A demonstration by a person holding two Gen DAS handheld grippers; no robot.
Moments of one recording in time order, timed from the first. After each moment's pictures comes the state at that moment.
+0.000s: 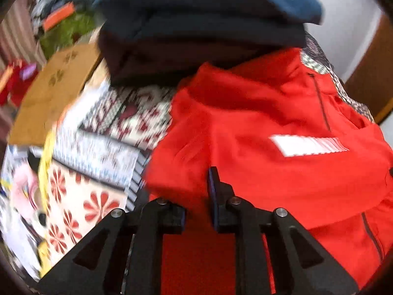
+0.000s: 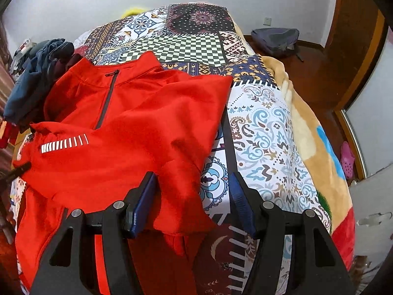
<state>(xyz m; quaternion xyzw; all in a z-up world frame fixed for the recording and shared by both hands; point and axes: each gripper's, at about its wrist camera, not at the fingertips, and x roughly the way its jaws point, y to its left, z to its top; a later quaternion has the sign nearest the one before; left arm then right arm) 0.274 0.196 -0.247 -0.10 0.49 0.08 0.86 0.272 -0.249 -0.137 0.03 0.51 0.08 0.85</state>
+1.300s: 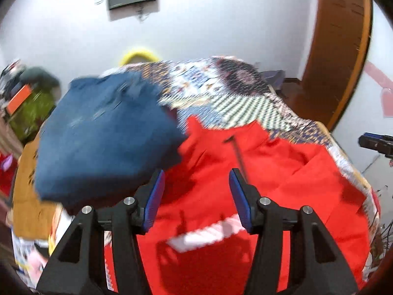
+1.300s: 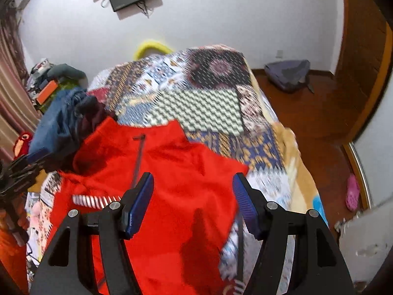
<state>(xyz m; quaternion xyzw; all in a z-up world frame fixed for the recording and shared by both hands) 0.361 0.063 -0.111 0.03 0.39 -0.06 0.92 0.338 -0.229 -0.041 0.05 0.43 0.14 0.89</state>
